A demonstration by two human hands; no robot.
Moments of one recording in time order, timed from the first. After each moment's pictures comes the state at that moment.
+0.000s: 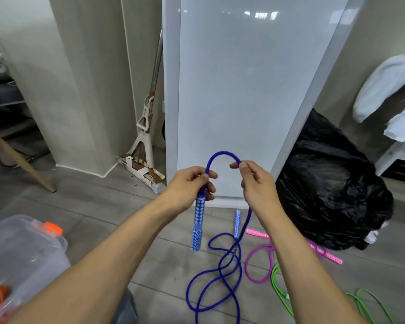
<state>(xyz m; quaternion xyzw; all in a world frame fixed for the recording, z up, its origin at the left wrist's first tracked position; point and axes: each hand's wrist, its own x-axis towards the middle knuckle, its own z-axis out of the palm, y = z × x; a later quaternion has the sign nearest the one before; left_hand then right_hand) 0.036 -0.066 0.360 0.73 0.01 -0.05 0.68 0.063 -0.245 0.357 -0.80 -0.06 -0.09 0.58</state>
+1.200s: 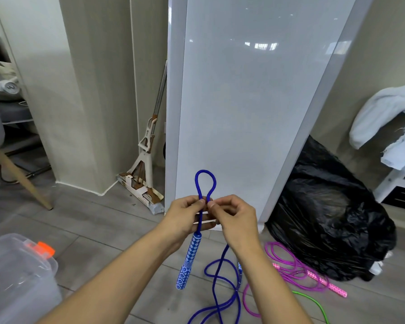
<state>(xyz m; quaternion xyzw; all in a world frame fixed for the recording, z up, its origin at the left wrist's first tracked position) 0.039 -0.080 0.354 0.60 0.10 -0.06 0.79 0.049 -0.211 0.353 -0.75 -0.03 -0.06 0.66</state>
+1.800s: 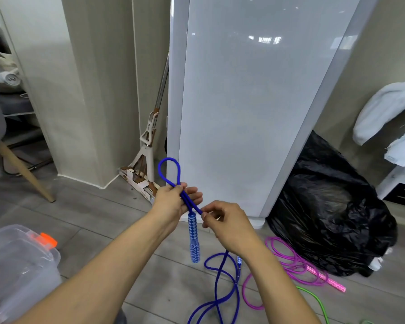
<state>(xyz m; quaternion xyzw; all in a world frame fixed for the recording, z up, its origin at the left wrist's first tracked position) 0.063 -0.061 0.349 0.46 0.21 0.05 0.86 0.043 -0.216 0.351 -0.89 -0.12 0.07 0.44</state>
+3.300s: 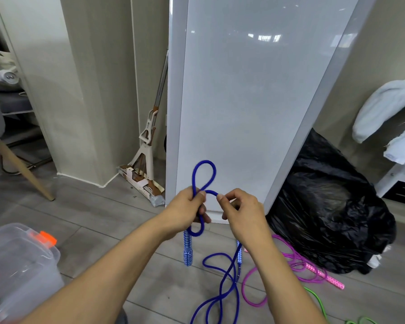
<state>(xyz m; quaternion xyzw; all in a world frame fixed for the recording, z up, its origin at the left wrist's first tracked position) 0.044 -0.072 0.351 0.75 0.04 -0.06 0.65 0.048 -0.233 0.354 -0.89 -0.05 -0.07 0.44</state>
